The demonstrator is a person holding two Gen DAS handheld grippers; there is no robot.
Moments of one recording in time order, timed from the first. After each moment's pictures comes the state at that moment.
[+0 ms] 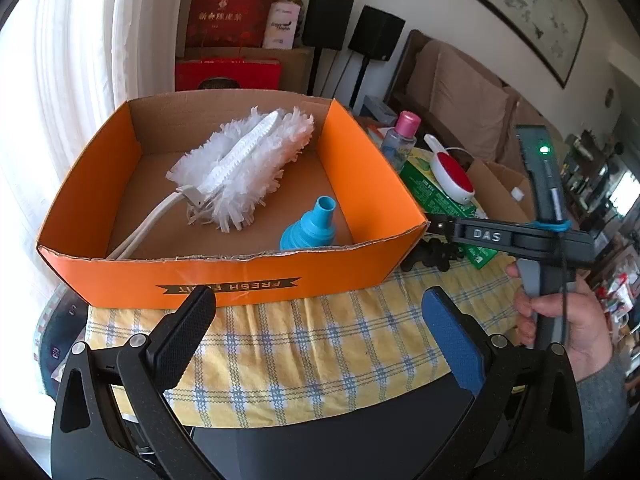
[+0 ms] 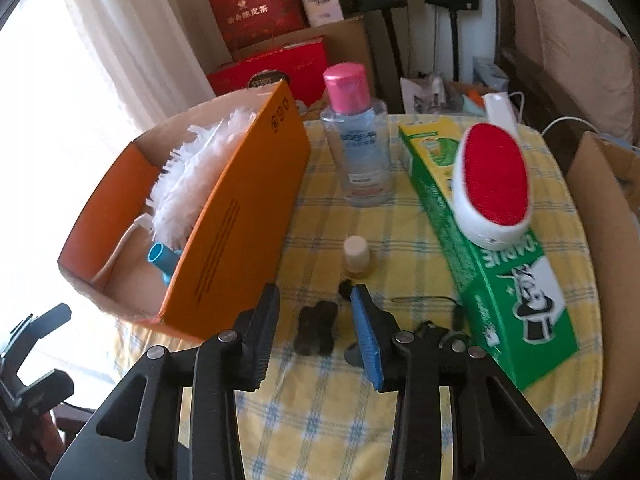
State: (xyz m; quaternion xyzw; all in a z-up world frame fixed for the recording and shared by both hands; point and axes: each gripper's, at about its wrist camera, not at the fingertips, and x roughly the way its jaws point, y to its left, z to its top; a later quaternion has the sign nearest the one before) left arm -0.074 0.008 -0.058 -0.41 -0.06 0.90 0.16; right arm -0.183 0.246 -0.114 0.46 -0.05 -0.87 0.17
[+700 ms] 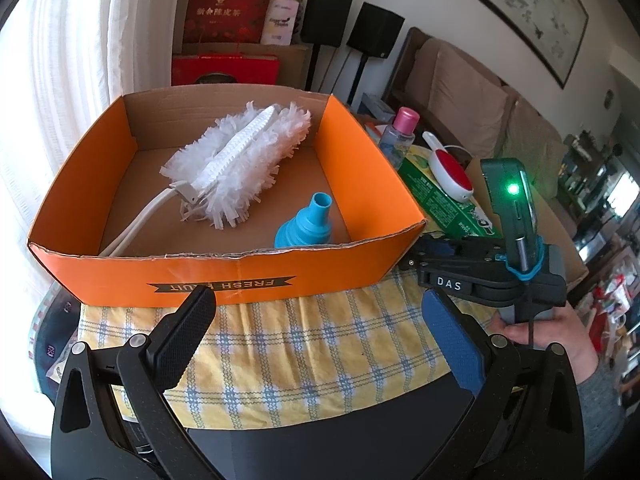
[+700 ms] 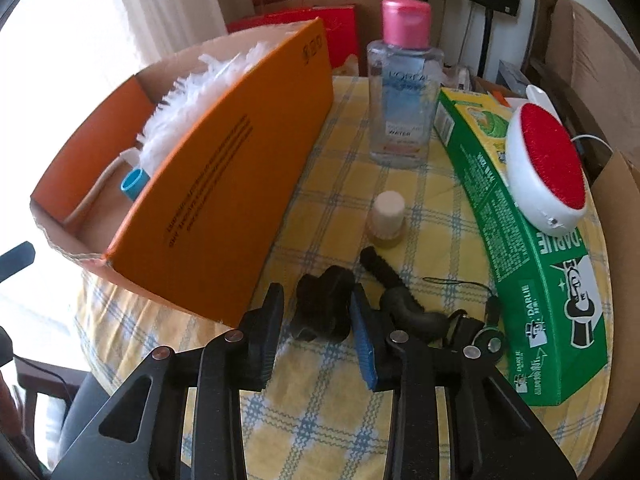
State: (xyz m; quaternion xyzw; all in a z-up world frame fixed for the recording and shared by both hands) left arm -0.076 0.012 -0.061 -0.41 -0.07 0.89 0.16; right arm -0.179 0.219 -0.149 0.48 0.03 -0.86 0.18
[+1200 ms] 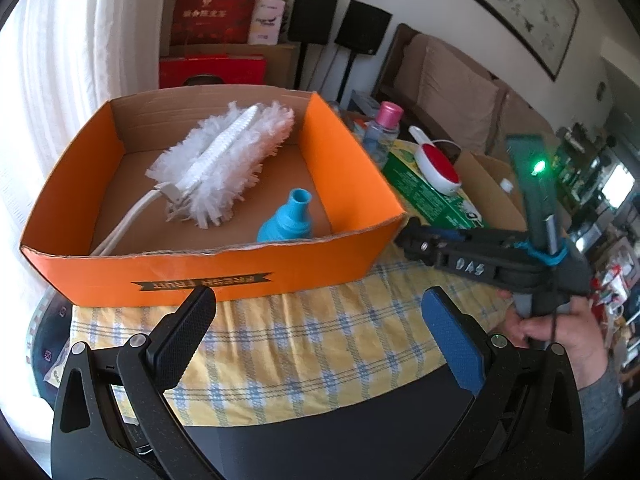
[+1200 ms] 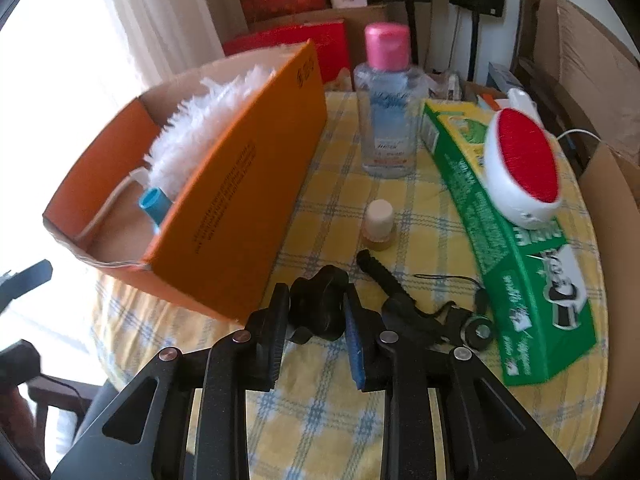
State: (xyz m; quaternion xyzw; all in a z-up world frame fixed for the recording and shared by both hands) left arm -0.072 0.028 -0.061 -0.41 -0.06 0.89 0.18; right arm -0.164 0.233 -0.125 0.46 -0.01 -0.87 0.17
